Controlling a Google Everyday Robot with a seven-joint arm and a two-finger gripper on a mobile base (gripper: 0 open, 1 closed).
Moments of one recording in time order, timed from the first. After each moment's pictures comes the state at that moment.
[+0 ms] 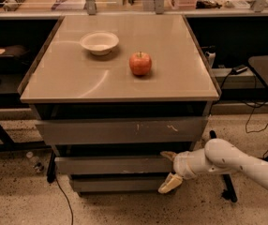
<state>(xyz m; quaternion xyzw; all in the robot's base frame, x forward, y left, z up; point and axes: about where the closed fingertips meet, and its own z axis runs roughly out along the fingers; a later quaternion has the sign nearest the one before) 0.514 -0.121 0.455 -0.60 0.69 0.23 0.32</state>
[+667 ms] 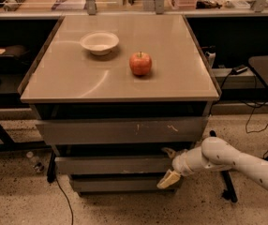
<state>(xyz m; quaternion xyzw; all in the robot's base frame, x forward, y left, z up) 0.538 -0.125 0.425 -0.59 0.71 0.24 0.31</state>
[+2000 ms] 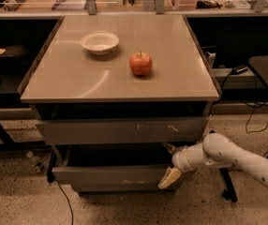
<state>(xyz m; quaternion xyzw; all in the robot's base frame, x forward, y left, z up) 0.548 -0.120 0.450 -0.60 0.69 0.24 0.34</state>
